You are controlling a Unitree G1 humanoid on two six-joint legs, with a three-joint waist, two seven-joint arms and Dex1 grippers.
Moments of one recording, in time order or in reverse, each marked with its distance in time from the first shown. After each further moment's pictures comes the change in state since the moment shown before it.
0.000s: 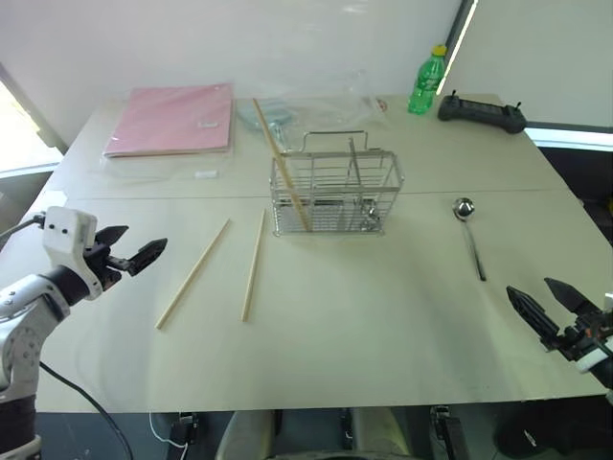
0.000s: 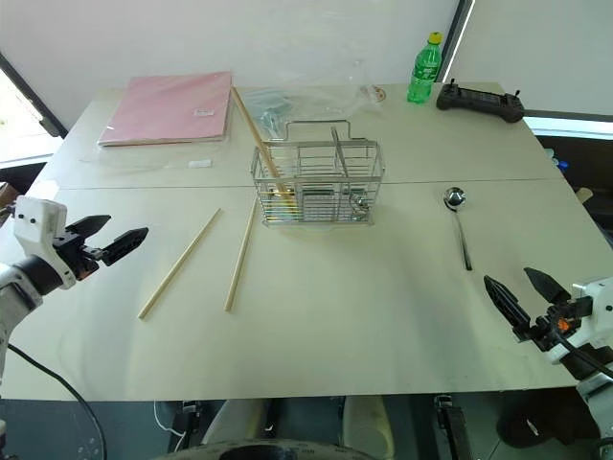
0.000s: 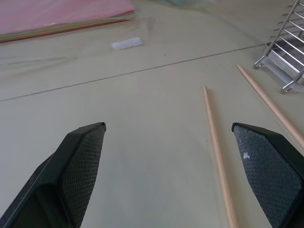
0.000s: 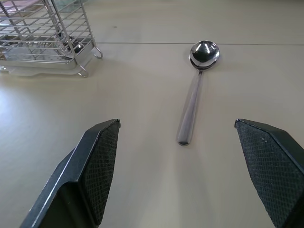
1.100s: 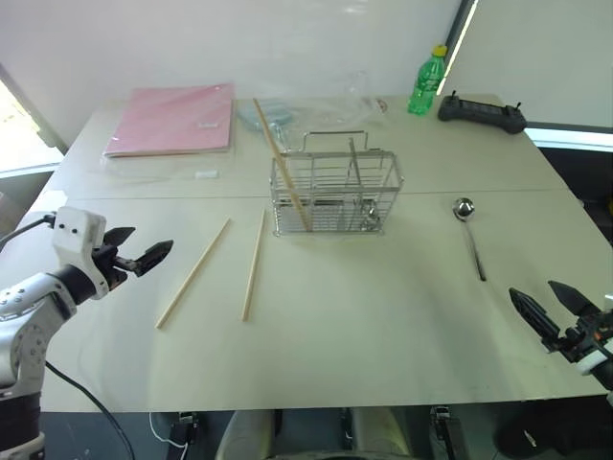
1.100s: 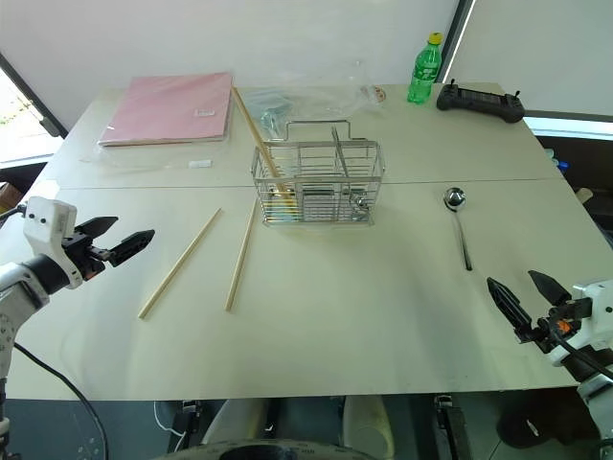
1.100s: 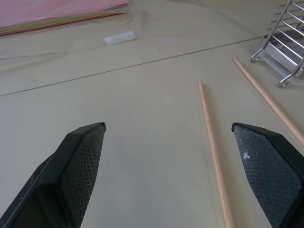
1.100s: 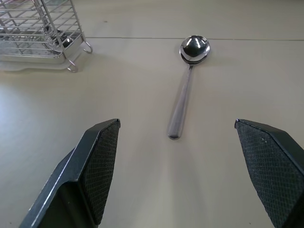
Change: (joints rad) left arm -0.014 0.001 -0.032 0.003 0.015 0.008 0.001; right arm 0.005 0.004 0.000 -0.001 -0.018 -0.001 -0.030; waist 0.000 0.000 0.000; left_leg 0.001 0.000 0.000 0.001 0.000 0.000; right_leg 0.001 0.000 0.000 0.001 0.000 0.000
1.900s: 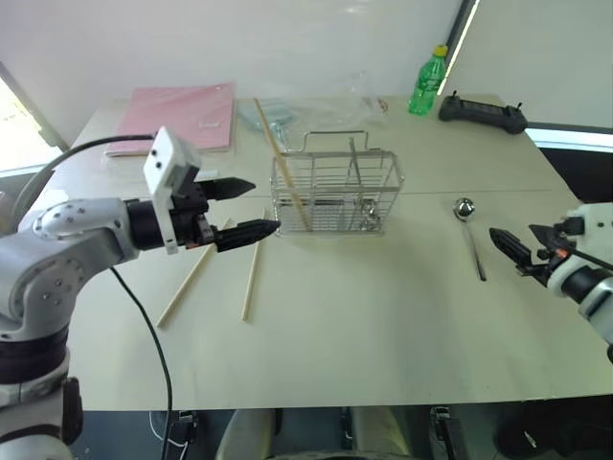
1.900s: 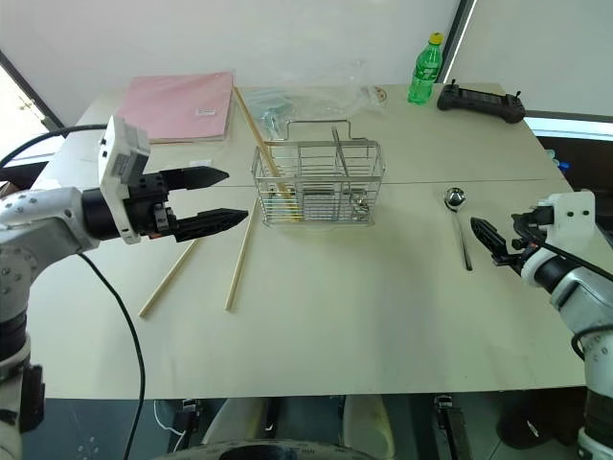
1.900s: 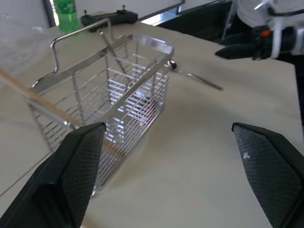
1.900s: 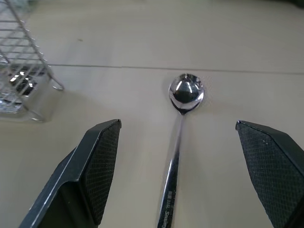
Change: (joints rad) left arm -0.520 0.048 -0.262 -0.267 -0.386 0.366 -0.076; right arm -0.511 -0.198 0.187 0.094 -0.017 0.468 -0.307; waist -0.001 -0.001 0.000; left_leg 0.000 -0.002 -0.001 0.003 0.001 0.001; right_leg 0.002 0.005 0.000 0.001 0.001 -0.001
